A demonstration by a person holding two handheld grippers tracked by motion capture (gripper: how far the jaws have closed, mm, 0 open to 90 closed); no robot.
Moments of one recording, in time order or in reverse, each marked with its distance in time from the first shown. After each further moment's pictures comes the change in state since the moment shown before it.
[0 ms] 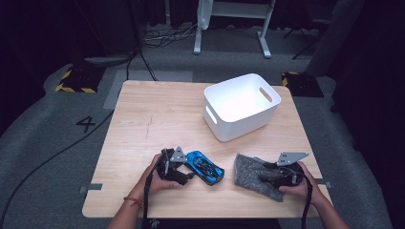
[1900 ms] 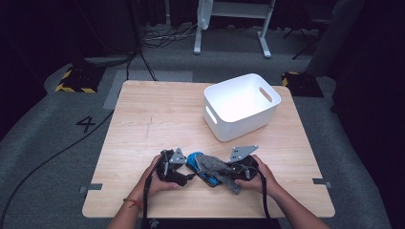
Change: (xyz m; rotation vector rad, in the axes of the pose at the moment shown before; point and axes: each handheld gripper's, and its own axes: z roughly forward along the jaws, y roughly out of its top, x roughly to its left) left arm -0.003 -0.002 -0.002 -0.006 -0.014 0.003; right arm 0.063 0.100 0.078 0.009 0.111 -0.123
